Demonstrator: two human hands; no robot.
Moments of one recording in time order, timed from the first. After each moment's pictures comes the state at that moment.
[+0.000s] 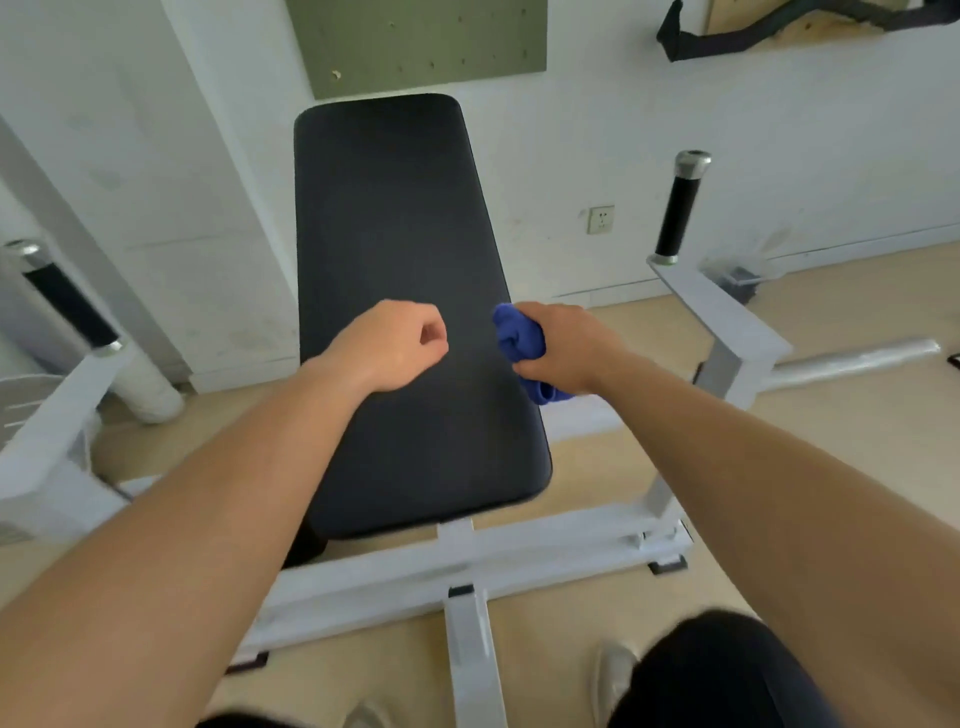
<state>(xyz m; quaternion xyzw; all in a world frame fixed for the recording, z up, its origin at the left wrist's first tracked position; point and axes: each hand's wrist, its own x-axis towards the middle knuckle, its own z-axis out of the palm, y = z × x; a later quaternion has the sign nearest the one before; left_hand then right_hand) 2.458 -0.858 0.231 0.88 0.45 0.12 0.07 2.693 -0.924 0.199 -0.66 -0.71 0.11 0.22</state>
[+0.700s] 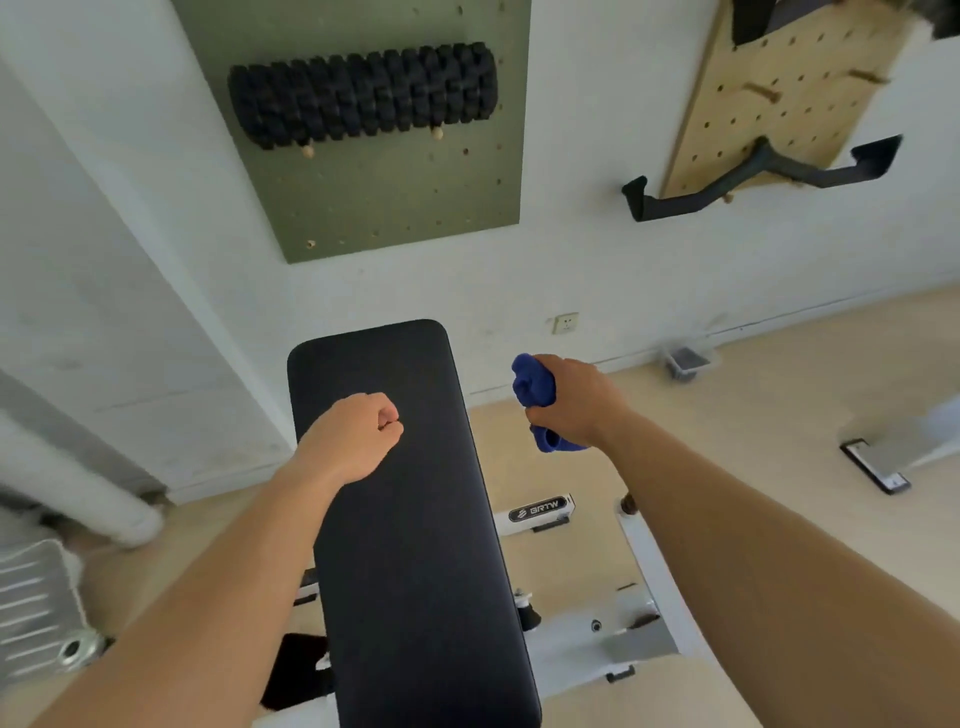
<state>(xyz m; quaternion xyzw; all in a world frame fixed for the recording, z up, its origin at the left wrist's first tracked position) 2.503 -0.625 0.536 0.82 0.54 0.05 0.18 2.783 -0.709 0.545 -0.76 -0.59 0.21 0.17</state>
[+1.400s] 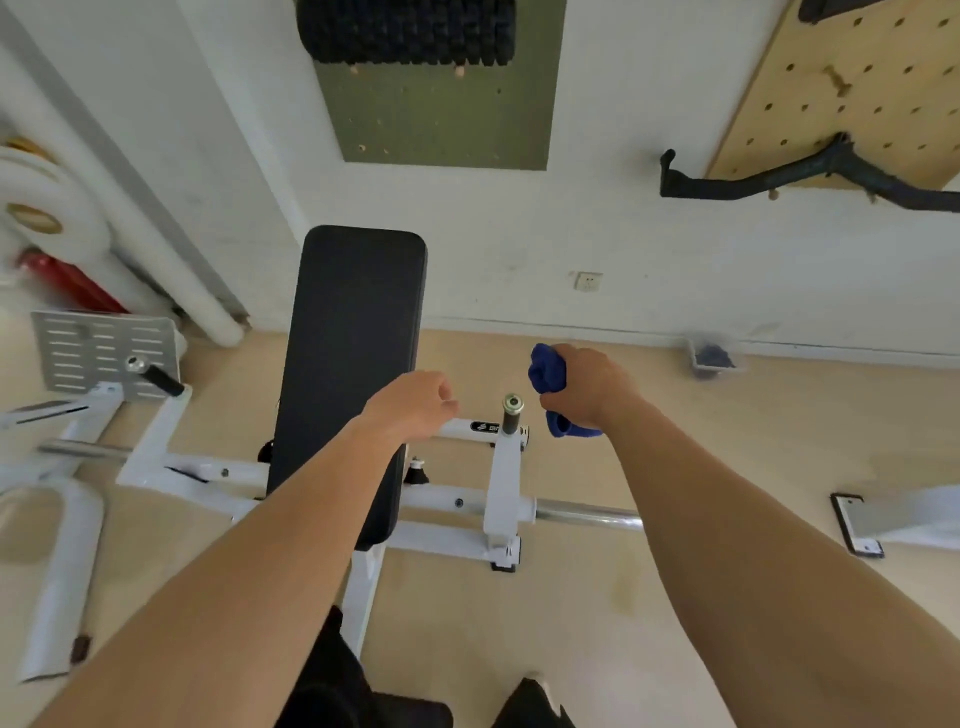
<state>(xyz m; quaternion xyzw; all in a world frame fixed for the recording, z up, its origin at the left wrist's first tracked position) 2.770 -0.890 0.613 0.72 0.64 -0.02 0.28 3.017 -0.888 0.625 -0.67 -0.69 0.27 0.06</state>
